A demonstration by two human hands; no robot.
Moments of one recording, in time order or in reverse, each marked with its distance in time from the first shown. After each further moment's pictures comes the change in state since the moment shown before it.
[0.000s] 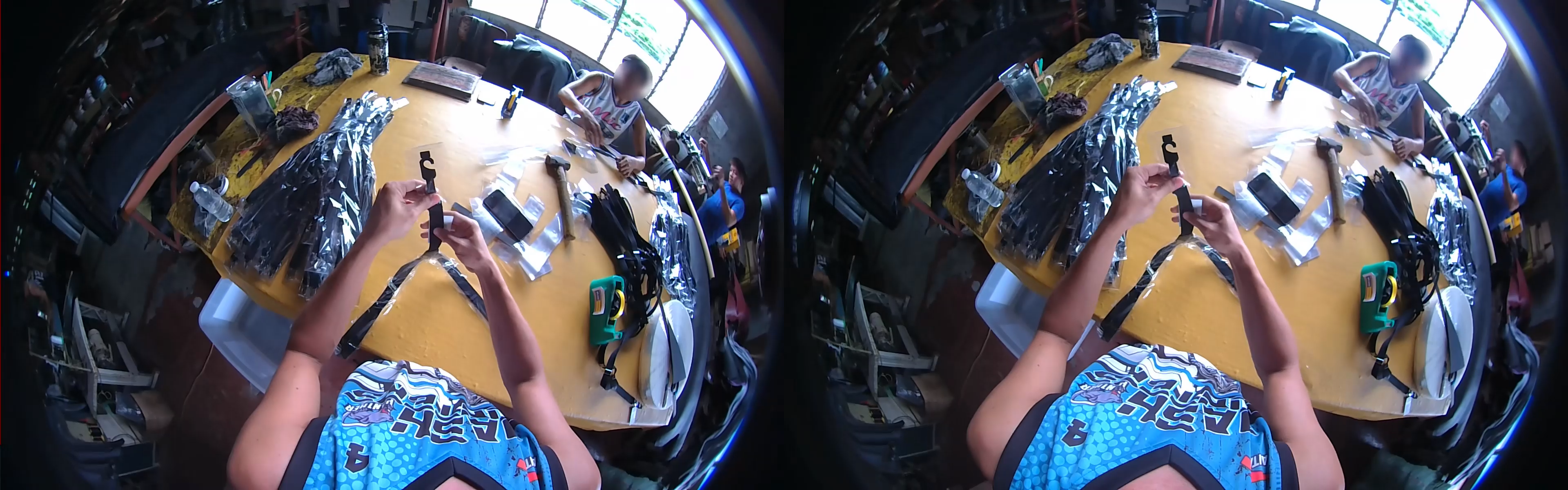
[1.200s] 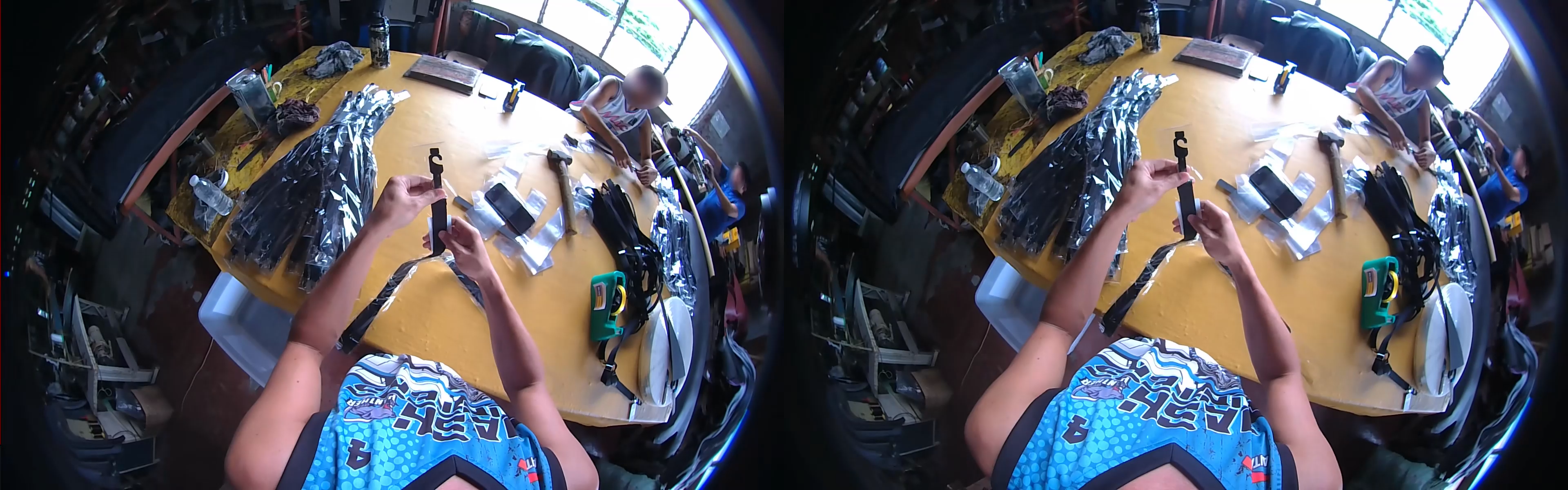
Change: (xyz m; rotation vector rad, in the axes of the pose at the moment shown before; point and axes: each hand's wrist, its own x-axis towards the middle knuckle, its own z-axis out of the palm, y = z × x) left_hand 0.004 -0.008 0.002 -0.091 -0.068 -0.092; right_hand -0.022 0.011 0.011 0.014 0.007 -0.043
